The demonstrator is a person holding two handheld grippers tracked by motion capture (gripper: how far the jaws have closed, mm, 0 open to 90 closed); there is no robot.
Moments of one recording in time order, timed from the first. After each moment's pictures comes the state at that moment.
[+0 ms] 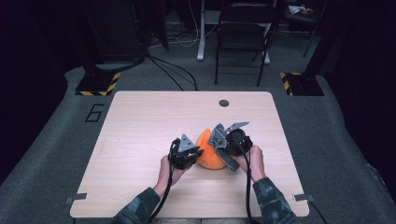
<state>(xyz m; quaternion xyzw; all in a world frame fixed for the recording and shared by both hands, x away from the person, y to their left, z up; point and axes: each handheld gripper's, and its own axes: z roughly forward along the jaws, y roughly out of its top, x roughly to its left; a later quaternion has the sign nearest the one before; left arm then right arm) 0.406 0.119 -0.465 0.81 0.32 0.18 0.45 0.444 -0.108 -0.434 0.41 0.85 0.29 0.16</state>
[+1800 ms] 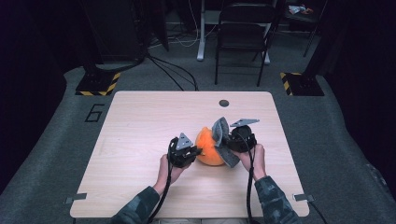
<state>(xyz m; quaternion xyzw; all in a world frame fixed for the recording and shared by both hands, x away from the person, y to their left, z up) 0.412 0.123 -0.466 0.81 0.33 0.16 0.46 0.440 -0.116 -0.413 0.43 0.81 0.38 0.16</state>
